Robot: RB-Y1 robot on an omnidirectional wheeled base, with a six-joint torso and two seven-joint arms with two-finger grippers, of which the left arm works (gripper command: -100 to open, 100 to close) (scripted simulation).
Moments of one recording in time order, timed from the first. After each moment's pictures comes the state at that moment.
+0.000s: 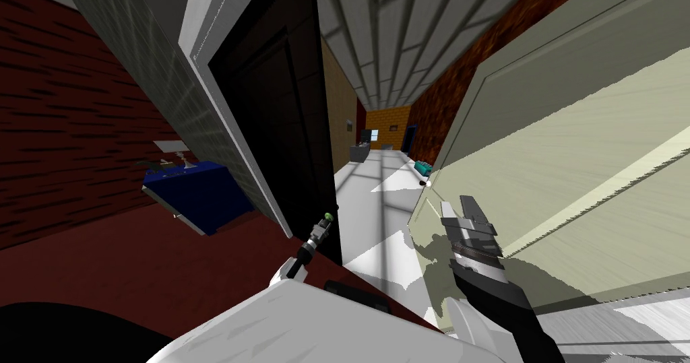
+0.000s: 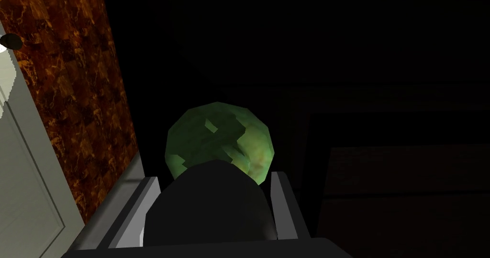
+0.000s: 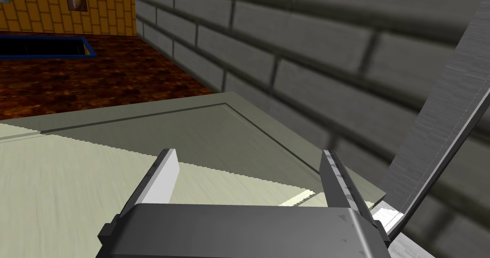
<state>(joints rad) -0.01 0.17 0.04 -0.77 -0.34 -0.86 -1.16</state>
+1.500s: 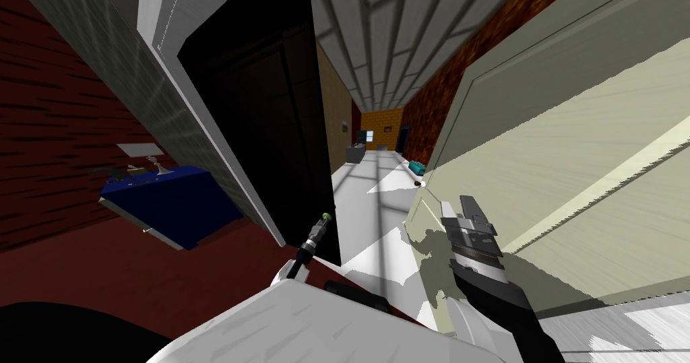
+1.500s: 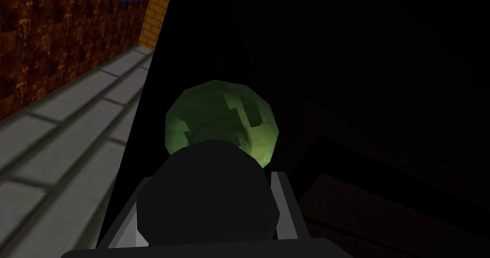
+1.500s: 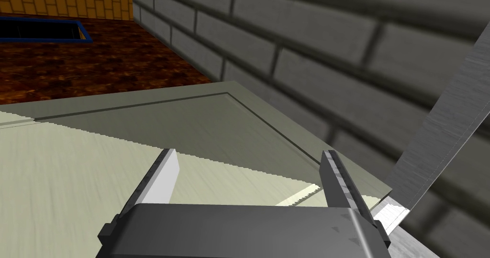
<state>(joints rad) 0.00 0.15 0.05 -0.78 -0.21 -0.85 -0.81</state>
